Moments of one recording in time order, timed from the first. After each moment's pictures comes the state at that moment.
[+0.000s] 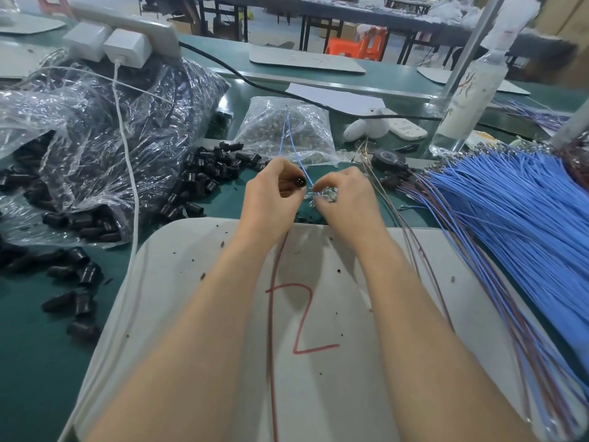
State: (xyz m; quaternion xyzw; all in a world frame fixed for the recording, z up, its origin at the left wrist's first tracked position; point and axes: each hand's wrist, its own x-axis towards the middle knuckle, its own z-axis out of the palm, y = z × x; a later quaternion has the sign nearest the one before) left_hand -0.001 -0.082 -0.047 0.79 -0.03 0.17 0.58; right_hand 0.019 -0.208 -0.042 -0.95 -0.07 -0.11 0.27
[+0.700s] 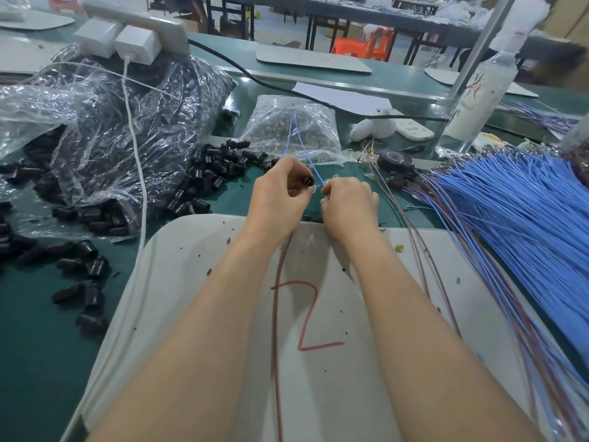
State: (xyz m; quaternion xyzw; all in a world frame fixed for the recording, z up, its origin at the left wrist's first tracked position) left_hand 0.002 -0.083 -0.051 0.80 -0.04 0.17 0.58; right_hand 0.028 -0.194 -0.049 -0.99 0.00 -0.10 0.11
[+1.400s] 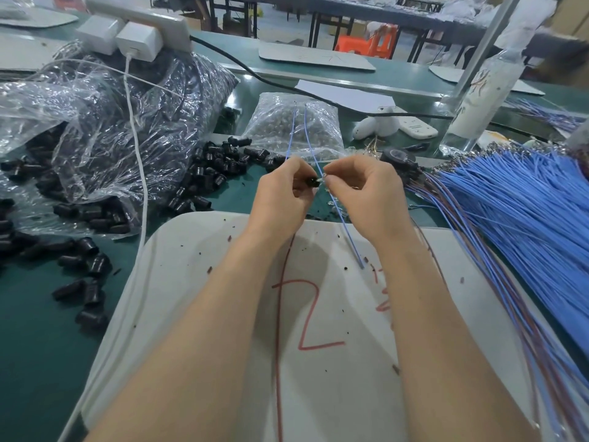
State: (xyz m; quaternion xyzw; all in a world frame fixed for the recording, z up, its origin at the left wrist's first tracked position) left_hand -0.002 -0.084 -0.048 0.82 -0.05 0.16 0.55; right_hand -0.007 -0.210 -0.018 -0.84 -0.11 -0.16 0.50
